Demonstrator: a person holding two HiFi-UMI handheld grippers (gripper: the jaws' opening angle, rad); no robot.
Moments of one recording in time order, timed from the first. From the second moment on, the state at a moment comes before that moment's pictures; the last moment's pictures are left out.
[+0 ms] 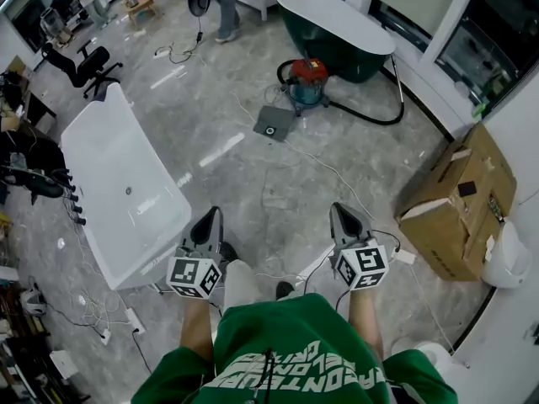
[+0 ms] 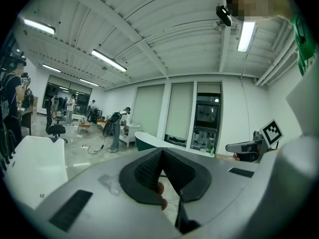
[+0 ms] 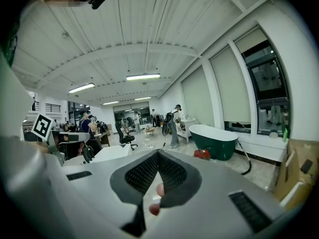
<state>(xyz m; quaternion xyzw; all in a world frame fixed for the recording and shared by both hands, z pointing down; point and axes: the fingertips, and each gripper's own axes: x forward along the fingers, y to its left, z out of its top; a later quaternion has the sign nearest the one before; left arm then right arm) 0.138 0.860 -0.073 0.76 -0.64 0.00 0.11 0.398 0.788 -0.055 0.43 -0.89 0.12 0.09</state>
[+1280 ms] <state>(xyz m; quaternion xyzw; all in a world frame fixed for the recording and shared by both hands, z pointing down) -0.090 0.483 -0.035 0.84 -0.53 -0.01 0.12 0.143 0.477 -0.025 0.49 -0.86 0.12 0.13</state>
